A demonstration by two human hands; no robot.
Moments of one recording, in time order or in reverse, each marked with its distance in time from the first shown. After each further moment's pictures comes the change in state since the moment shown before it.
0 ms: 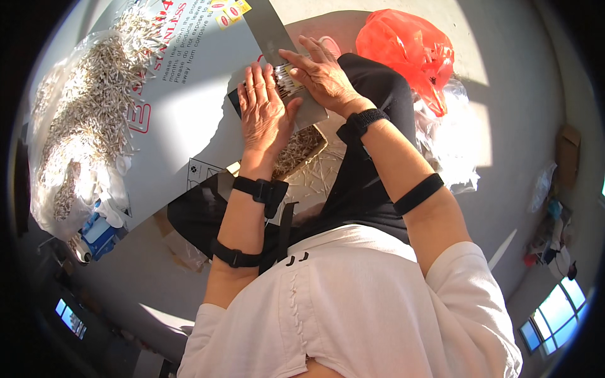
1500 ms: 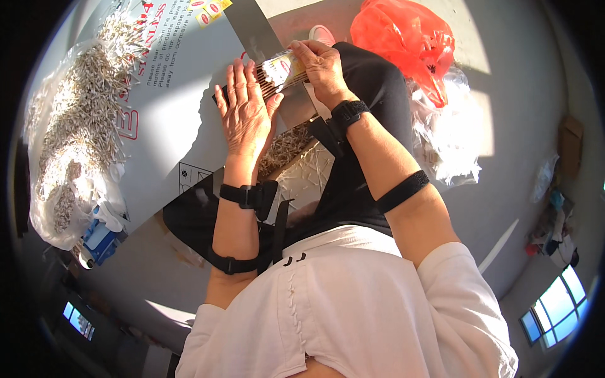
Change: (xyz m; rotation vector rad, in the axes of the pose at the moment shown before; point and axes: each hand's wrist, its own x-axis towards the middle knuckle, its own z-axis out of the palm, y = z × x) left_hand 0.002 -0.006 0.001 0.095 0.014 0.029; right_hand -0.001 0.015 0.019 1.157 0.338 0.697
